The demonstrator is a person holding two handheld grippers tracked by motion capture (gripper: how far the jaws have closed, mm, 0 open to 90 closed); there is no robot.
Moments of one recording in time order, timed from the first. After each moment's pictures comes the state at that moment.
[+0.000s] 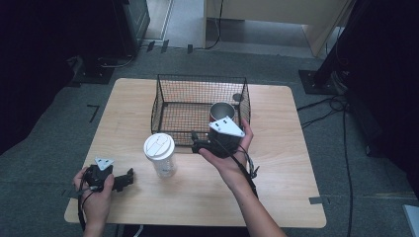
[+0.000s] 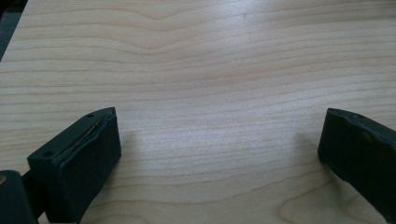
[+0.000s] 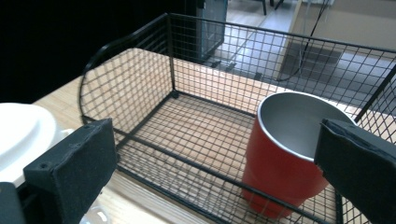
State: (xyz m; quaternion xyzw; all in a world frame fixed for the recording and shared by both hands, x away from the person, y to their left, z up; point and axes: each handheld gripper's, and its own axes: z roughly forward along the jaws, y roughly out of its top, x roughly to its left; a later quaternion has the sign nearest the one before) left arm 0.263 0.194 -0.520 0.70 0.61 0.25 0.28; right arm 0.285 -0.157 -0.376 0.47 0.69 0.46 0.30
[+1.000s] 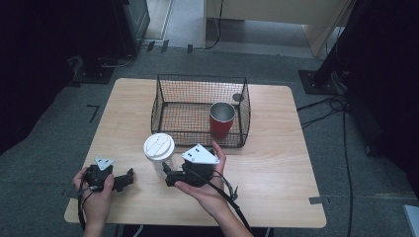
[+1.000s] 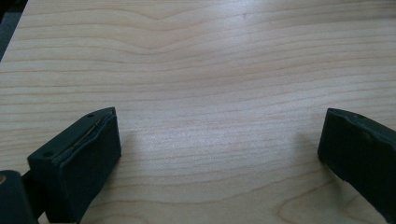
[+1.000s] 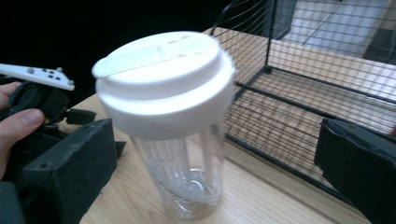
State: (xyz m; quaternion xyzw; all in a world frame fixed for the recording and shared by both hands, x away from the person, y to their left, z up) left arm 0.263 0.194 -0.520 0.70 0.61 0.25 0.28; right arm 0.237 -0.096 -0.413 0.41 0.73 0.50 0.20
